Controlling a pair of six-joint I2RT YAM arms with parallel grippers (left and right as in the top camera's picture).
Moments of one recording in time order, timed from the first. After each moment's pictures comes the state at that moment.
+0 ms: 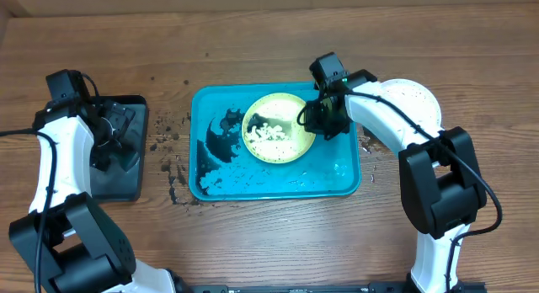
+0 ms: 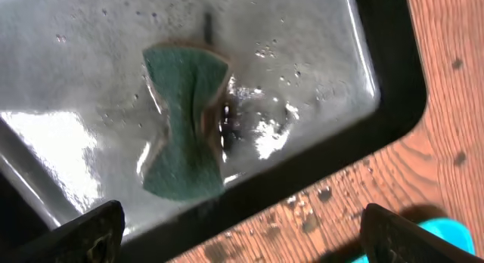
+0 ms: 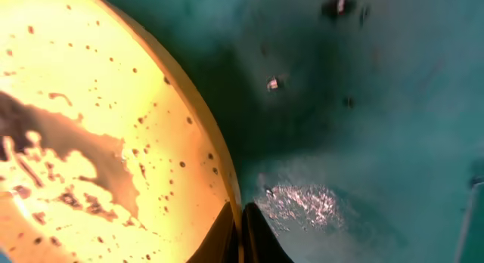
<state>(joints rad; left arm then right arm) 0.40 1.72 1.29 -0.83 0.00 -0.78 0.41 2.07 1.54 -0.84 -0.16 0.48</state>
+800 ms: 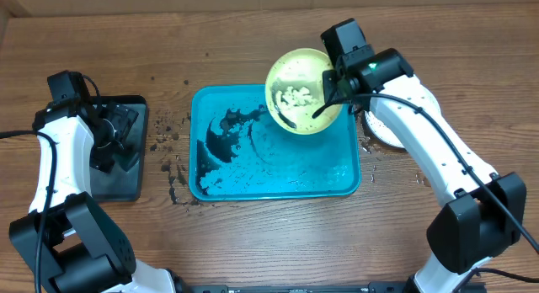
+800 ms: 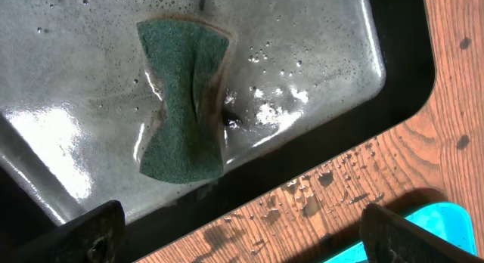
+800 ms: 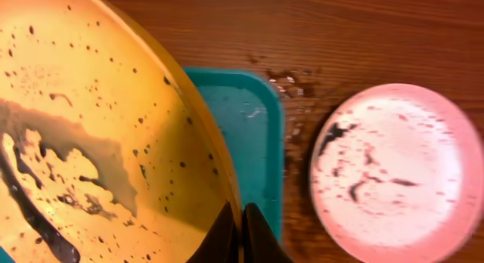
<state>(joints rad) 0.40 1.72 1.29 -0.86 0.03 -0.78 0.43 1.85 1.68 -0.99 0.24 0.30</state>
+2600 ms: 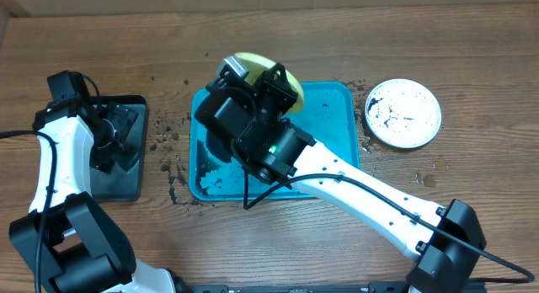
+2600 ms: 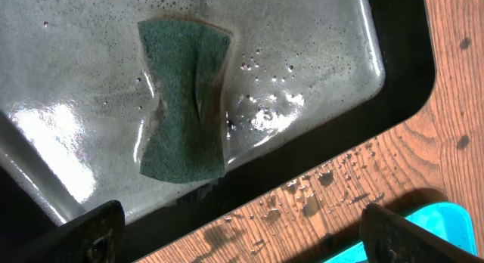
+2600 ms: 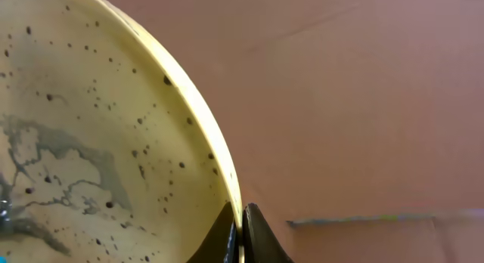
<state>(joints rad) 0.40 1.72 1.29 -0.86 0.03 -0.78 0.96 1.85 1.68 -0.62 1.12 -0.38</state>
